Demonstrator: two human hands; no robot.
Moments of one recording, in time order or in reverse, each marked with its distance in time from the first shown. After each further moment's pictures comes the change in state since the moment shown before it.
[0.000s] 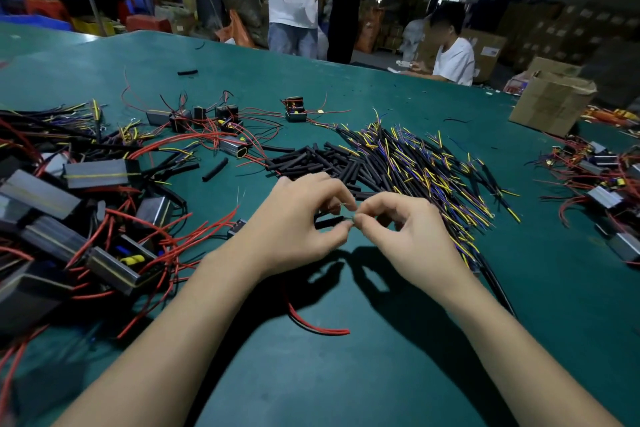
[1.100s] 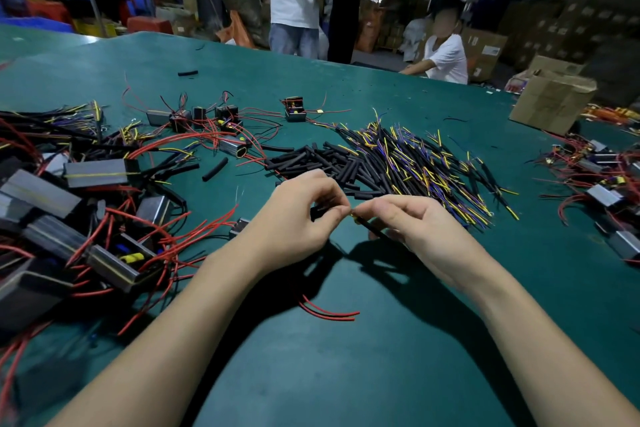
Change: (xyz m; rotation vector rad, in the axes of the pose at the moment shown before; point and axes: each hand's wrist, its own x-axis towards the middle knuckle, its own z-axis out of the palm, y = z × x) left_hand 0.001 0.004 0.002 -0.156 0.037 -0.064; right_hand 0.003 0.015 -0.019 0.423 -0.282 0.215
